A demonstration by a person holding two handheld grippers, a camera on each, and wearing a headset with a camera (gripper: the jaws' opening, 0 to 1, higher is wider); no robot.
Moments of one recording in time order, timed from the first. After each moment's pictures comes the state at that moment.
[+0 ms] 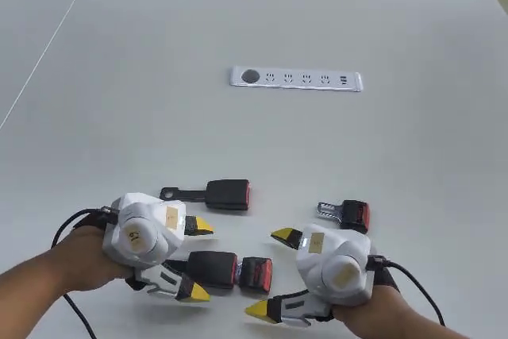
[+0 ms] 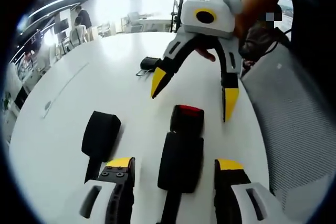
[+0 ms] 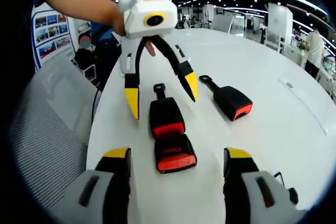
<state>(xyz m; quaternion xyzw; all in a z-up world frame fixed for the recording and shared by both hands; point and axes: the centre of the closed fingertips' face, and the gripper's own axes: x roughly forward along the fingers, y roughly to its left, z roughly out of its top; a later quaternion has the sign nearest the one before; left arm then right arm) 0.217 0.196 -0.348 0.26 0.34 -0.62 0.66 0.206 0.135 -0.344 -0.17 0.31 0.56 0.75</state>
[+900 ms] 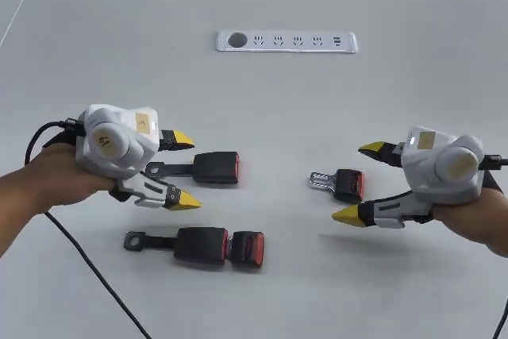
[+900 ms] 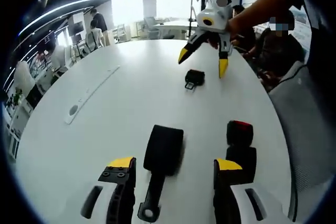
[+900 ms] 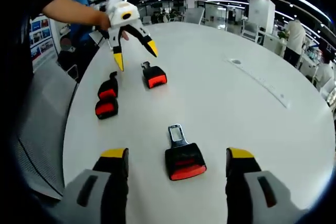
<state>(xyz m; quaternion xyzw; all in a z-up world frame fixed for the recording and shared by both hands) 0.311 0.194 -0.316 0.25 0.32 -0.58 0.71 0.297 -0.016 -0.338 -0.19 0.35 0.49 0.77</state>
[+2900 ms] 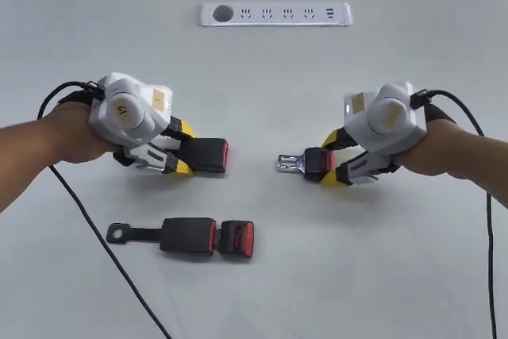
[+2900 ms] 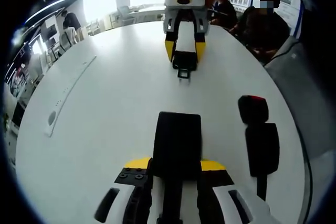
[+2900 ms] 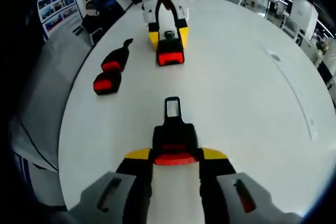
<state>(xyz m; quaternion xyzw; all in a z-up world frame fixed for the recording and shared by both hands) 0.330 0.187 -0.362 0.32 0.34 -0.63 0.62 0.309 0.020 -0.367 -0.29 0.39 0.58 0.65</state>
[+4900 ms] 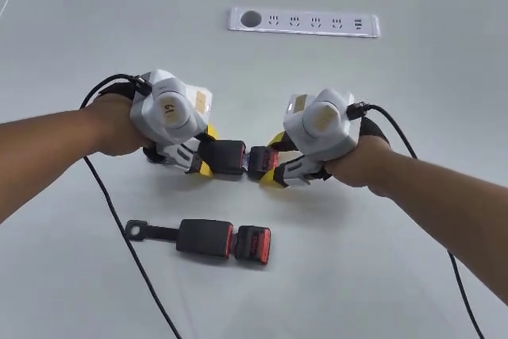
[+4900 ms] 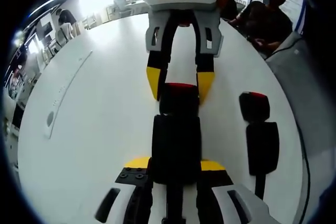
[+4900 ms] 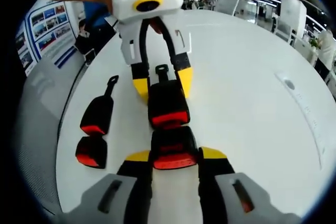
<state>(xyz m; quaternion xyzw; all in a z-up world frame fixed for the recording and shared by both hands) 0.327 0.188 -0.362 0.35 0.36 -0.62 0.60 0.328 0.130 -0.371 -0.23 0.37 0.57 0.69</state>
